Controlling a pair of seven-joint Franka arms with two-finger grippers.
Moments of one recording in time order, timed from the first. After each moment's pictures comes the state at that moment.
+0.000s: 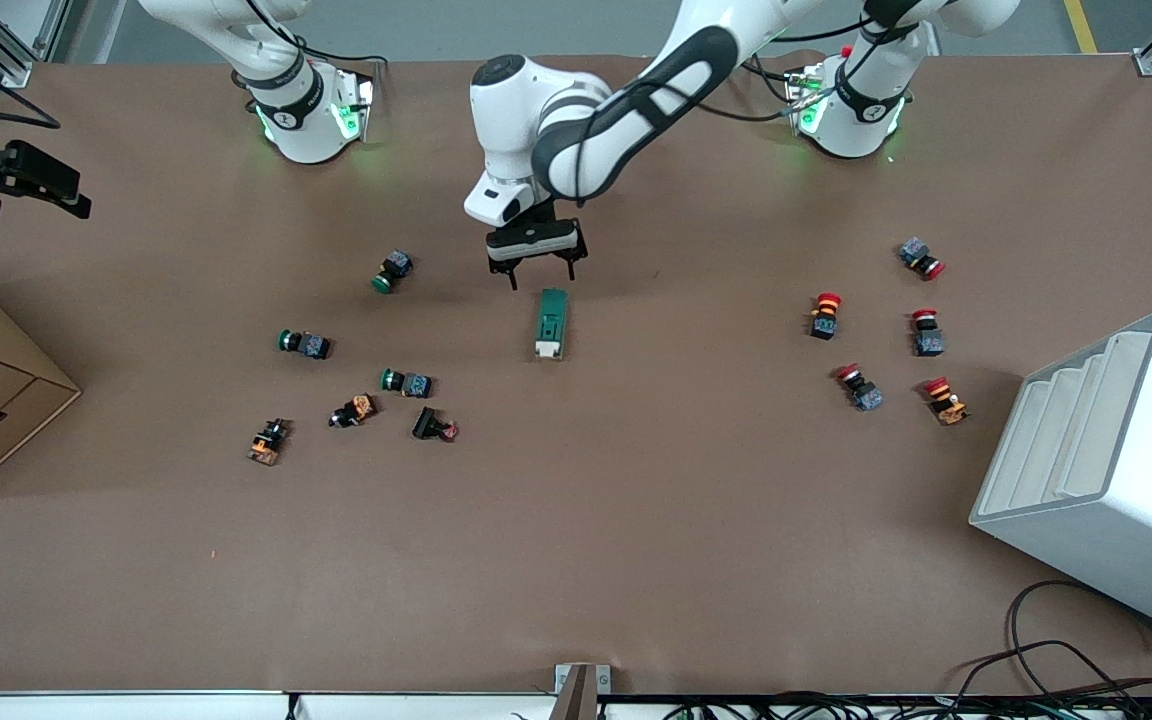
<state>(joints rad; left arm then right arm) -0.66 0.70 -0.54 -1.67 0.95 2.20 -1.84 0.02 -0.06 -0.05 -1.53 0.01 1.36 -0.01</state>
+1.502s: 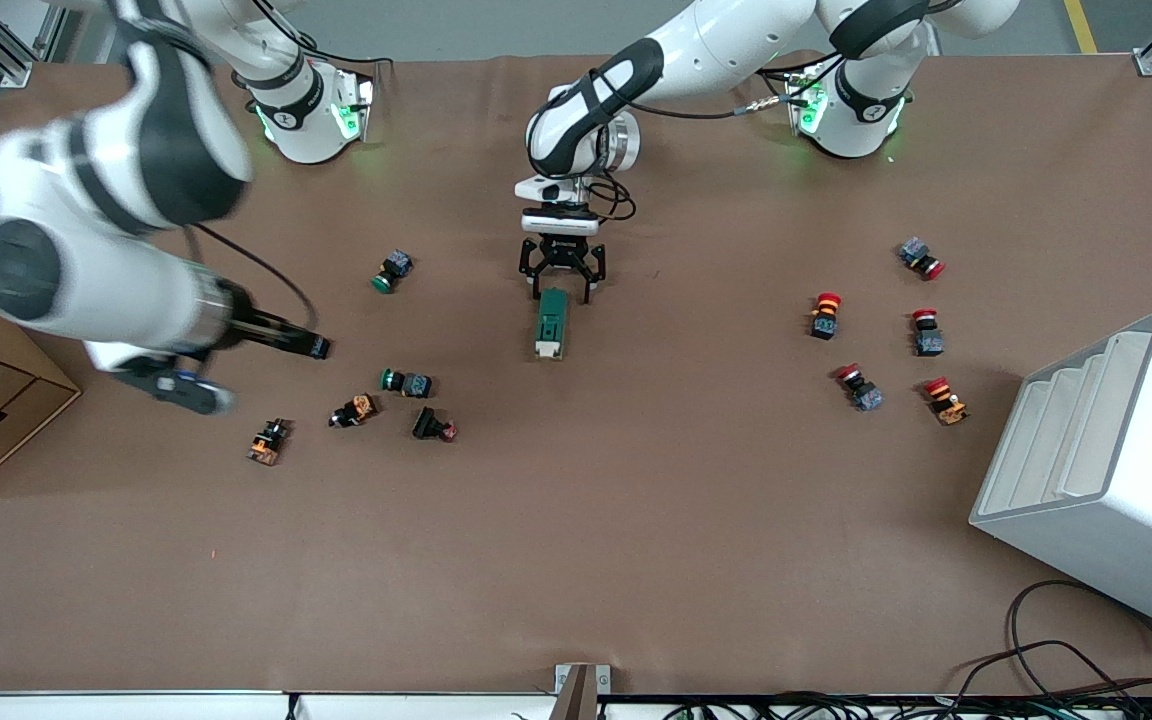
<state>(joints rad) -0.71 0.79 -0.53 -1.93 1.80 2.13 -2.40 0.33 0.34 -0.04 -1.51 0.12 1.59 0.73</state>
